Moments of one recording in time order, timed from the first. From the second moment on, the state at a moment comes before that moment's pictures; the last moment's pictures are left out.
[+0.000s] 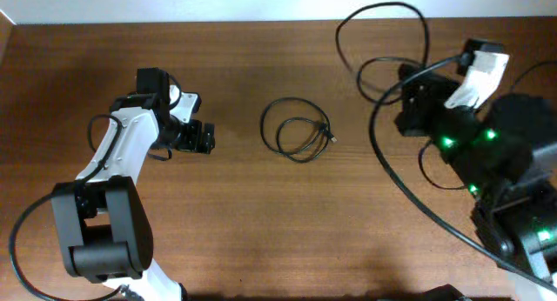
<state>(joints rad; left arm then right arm) 0.07 1.84 1.30 -0.83 0.19 0.20 0.33 1.03 1.36 -0.53 -0.01 0.46</state>
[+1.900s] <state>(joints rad) 0.07 1.84 1.30 -0.83 0.19 0.20 -1.26 1.68 1.37 -0.88 -0.22 0.63</state>
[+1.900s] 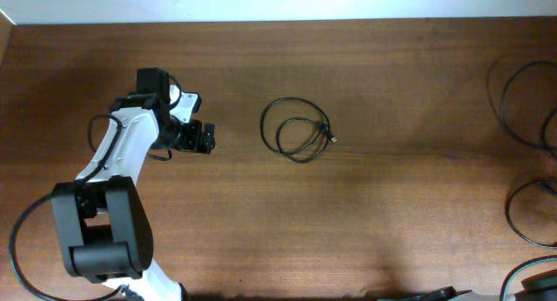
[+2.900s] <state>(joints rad) 0.07 1.84 1.30 -0.83 0.19 0.20 -0.69 1.46 1.37 -1.02 -0.60 0.10</state>
